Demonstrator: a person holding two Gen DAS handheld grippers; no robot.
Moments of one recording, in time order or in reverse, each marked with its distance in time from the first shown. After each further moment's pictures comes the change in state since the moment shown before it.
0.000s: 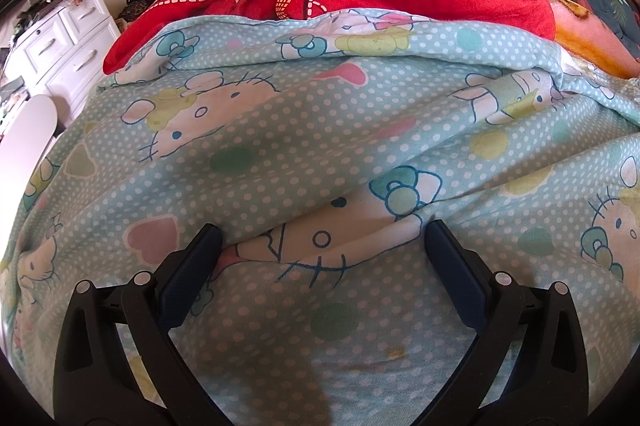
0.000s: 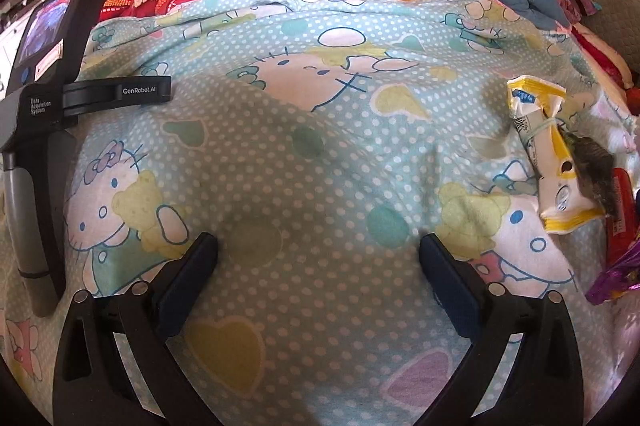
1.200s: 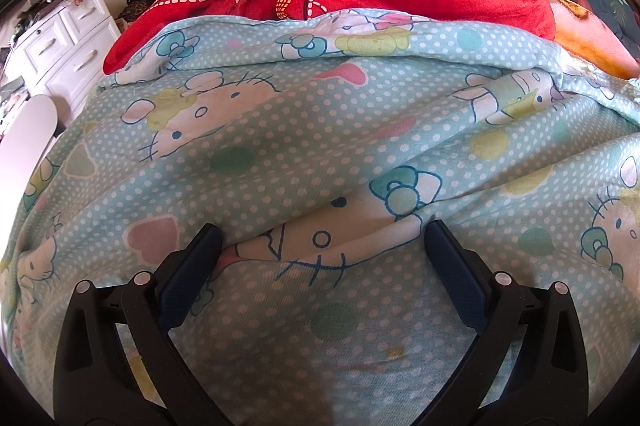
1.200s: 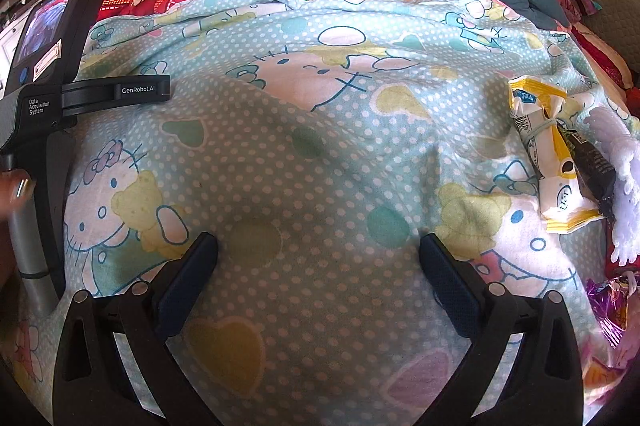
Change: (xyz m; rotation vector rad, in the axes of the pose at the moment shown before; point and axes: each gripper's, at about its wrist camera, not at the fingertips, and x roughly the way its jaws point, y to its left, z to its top) left arm 0.000 -0.002 0.001 0.005 0.001 0.007; right arm -0.001 0.000 0.001 -0.006 0.007 -0.017
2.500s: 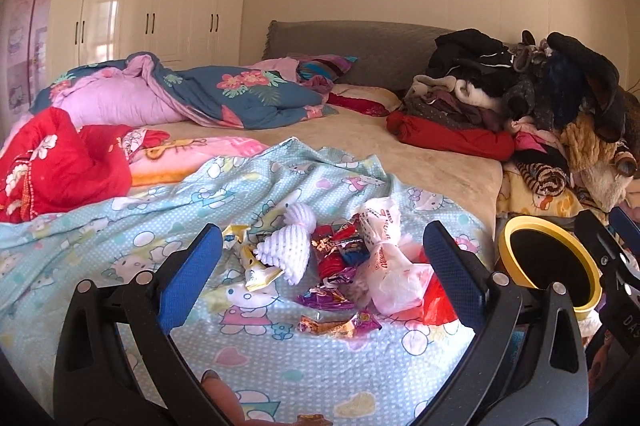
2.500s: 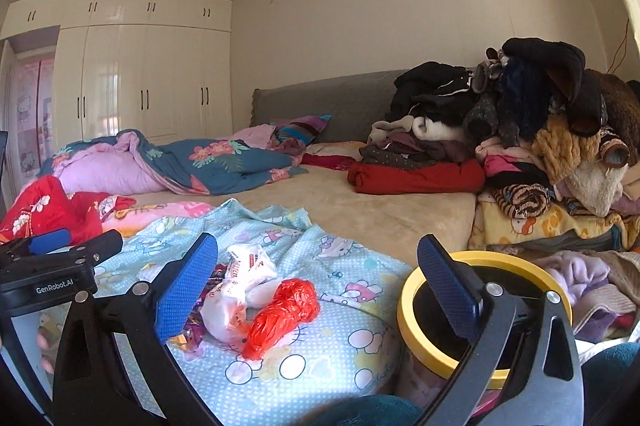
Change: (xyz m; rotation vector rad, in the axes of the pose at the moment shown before) left arm -0.315 -0.141 -0.126 0.393 -0.526 -0.904; right arm -0.314 -0.136 -0.177 0.451 -0.754 -0.678
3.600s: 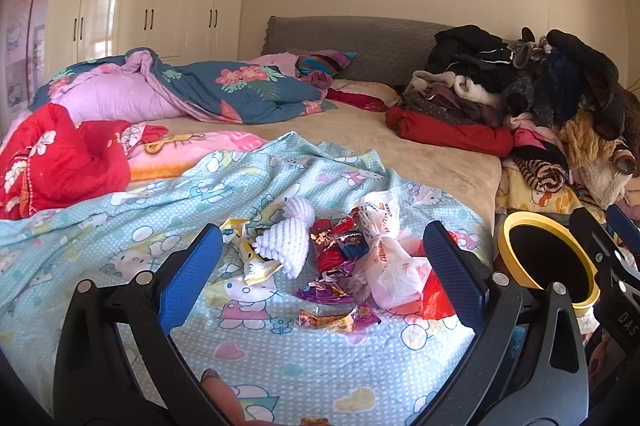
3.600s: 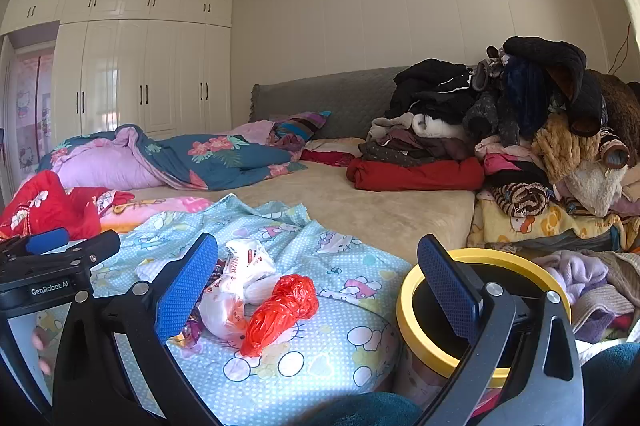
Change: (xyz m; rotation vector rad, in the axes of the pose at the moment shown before) left arm -0.001 0.001 -0.002 0.000 0.019 0.000; right arm 0.002 -0.001 0.001 0.000 0.016 0.000
